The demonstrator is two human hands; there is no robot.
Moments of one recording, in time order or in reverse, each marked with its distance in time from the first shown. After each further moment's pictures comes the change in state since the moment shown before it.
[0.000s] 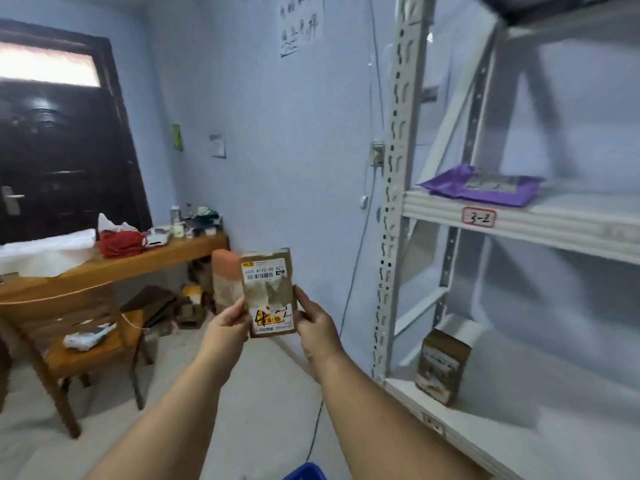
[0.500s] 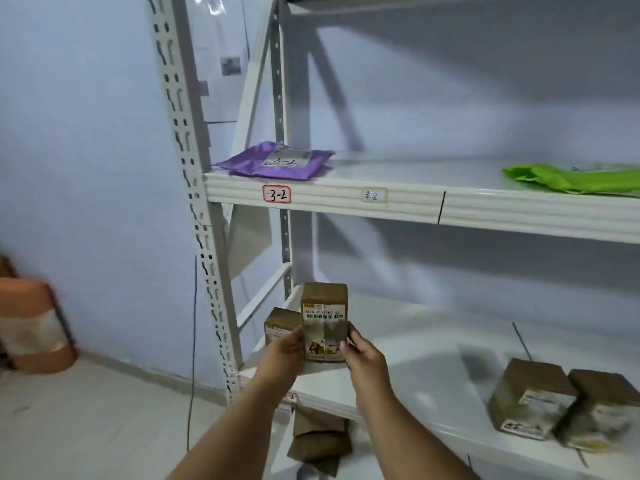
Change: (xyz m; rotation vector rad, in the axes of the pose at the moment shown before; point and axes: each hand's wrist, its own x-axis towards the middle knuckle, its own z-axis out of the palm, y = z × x) left_hand -0.073 -0.089 0.290 0.194 -0.804 -0.029; right_hand -0.136 0.030 -0.303 -0.032 0.804 0.094
